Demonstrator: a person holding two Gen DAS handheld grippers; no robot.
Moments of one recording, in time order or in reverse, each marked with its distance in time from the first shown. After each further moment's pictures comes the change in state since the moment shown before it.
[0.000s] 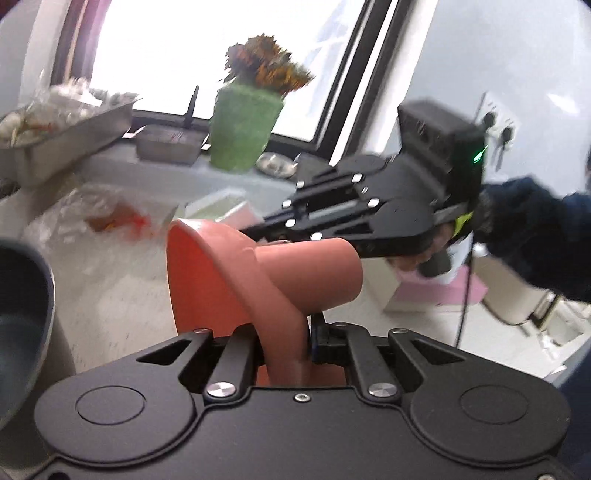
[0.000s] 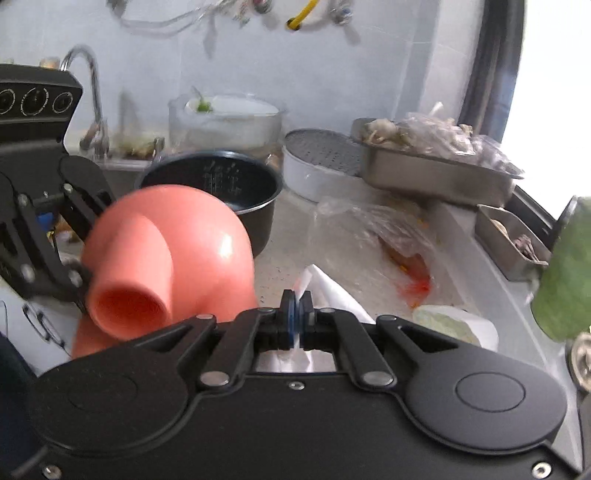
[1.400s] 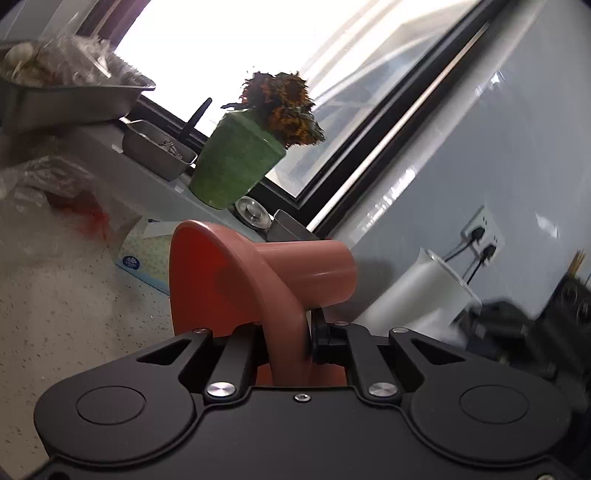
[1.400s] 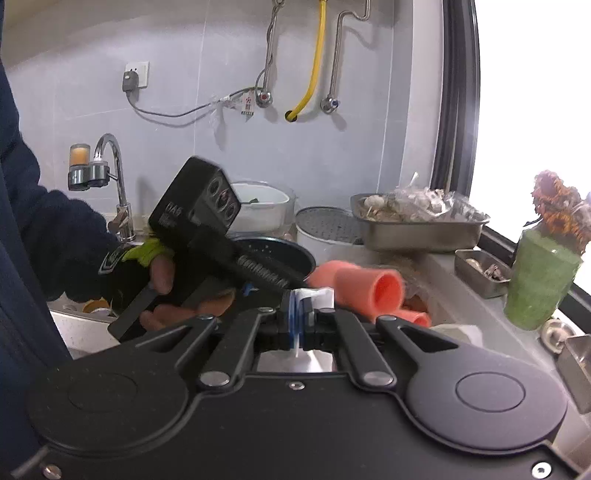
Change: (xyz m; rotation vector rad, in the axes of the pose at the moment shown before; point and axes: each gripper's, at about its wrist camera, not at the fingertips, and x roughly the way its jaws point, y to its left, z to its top) left arm 0.033 0.021 0.019 -0.311 -0.144 -0.129; right arm -0.123 0.085 0.001 0.042 -0.225 -0.066
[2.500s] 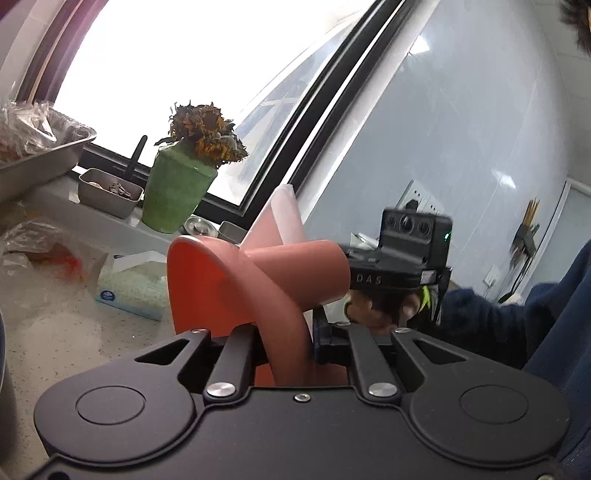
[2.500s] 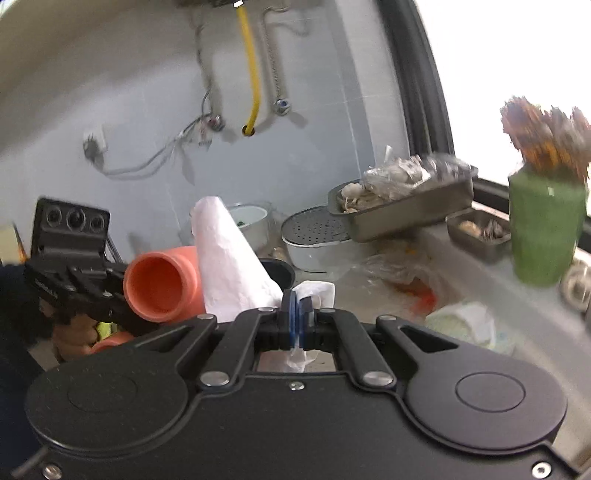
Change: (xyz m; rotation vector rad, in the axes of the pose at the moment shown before) left arm -0.062 -0.051 0.008 0.149 0.001 -0.106; right arm 0.033 -0.100 -0.016 0.355 0.014 0.116
